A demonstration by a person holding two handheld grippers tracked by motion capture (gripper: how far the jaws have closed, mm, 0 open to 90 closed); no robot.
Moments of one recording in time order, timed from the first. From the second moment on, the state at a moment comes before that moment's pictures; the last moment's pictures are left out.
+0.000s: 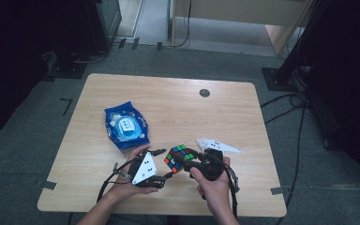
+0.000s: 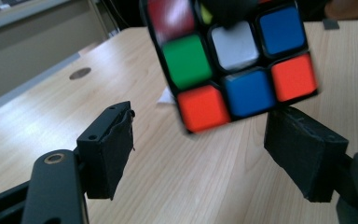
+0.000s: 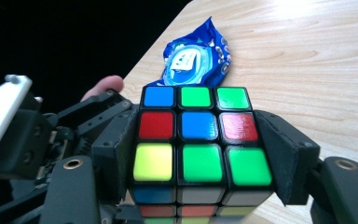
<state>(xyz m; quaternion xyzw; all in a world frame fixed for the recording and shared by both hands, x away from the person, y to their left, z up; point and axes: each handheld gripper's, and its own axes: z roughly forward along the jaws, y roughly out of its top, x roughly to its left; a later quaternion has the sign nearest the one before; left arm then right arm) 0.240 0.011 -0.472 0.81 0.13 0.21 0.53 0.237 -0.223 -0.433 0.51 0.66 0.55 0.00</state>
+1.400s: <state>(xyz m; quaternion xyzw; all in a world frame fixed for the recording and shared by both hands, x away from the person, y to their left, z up) 0.256 0.031 -0.470 0.79 0.20 0.22 0.53 0.244 -0.257 -0.425 0.51 0.67 0.54 0.11</state>
